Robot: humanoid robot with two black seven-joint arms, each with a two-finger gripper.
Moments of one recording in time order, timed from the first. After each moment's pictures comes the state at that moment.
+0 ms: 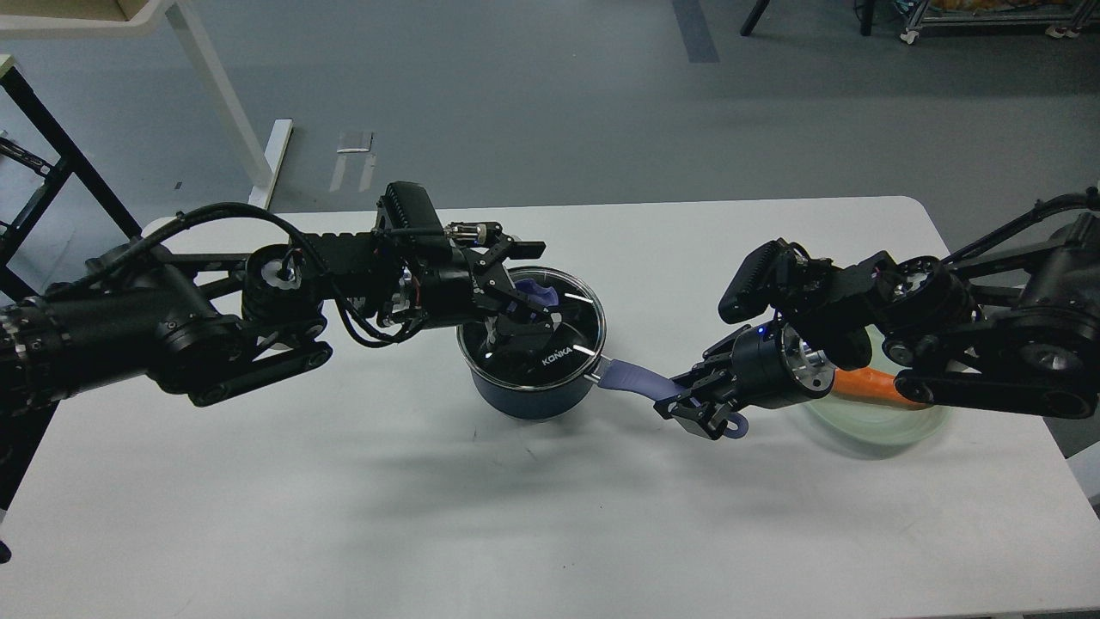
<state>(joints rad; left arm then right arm) -1.18 0.37 0.14 -1.03 1.76 0.18 -0.39 1.52 -0.52 -0.61 1.44 -1.43 0.17 0.27</state>
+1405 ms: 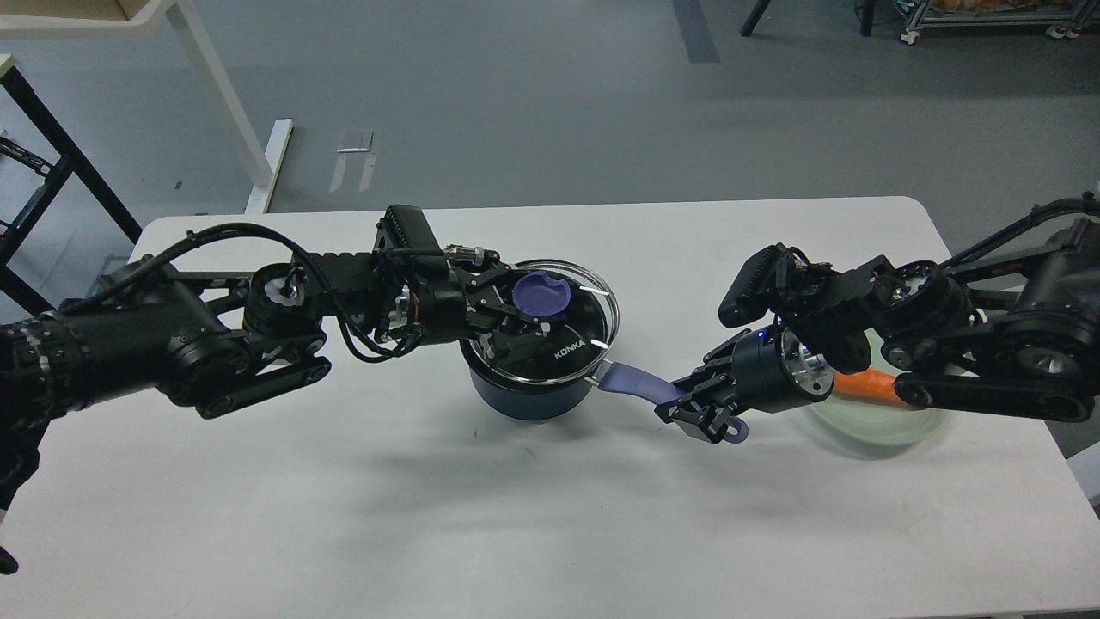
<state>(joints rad) -1.16 0.37 0.16 -1.01 1.72 0.19 -0.41 1.51 -0.52 -0.62 1.43 -1.43 0.17 0.28</state>
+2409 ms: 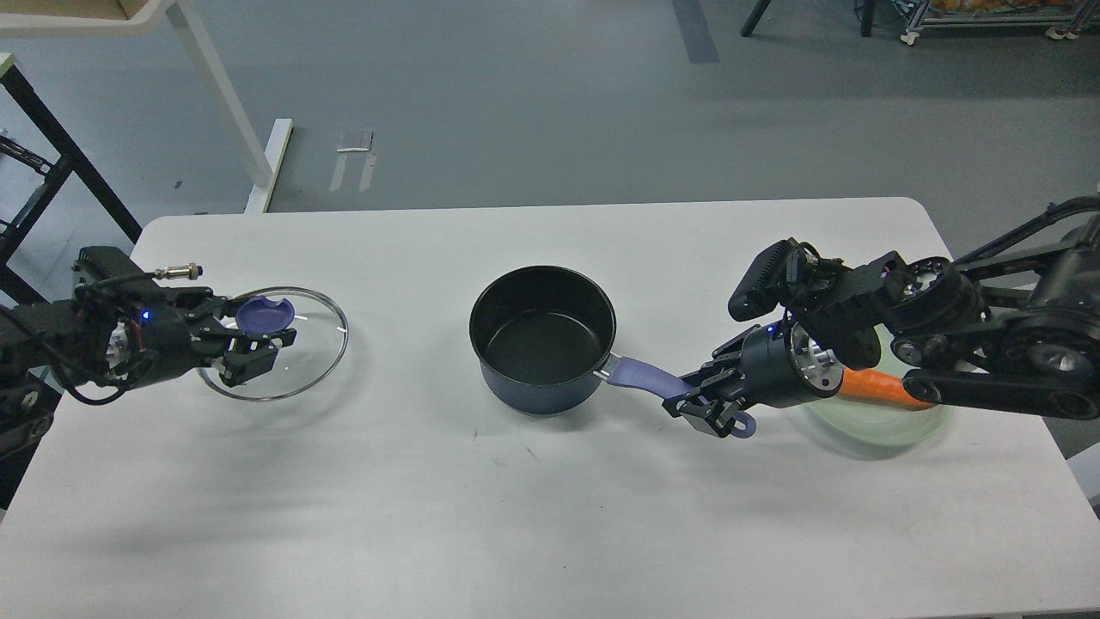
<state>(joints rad) -0.91 0.82 0.18 -0.90 1.68 0.24 -0.49 1.52 -0.54 -0.62 1.43 -1.42 0.18 0.28</state>
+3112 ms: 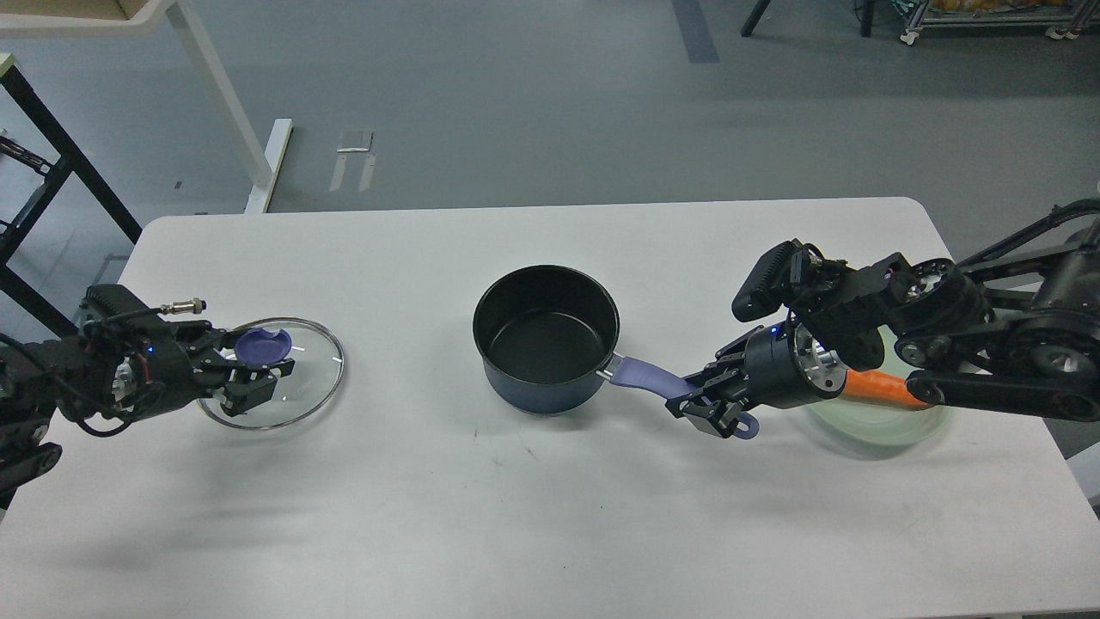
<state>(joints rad) -0.85 0.78 0.18 -0.87 1.66 0.25 -0.49 1.51 -0.54 -0.62 1.43 -1.42 0.18 0.28</state>
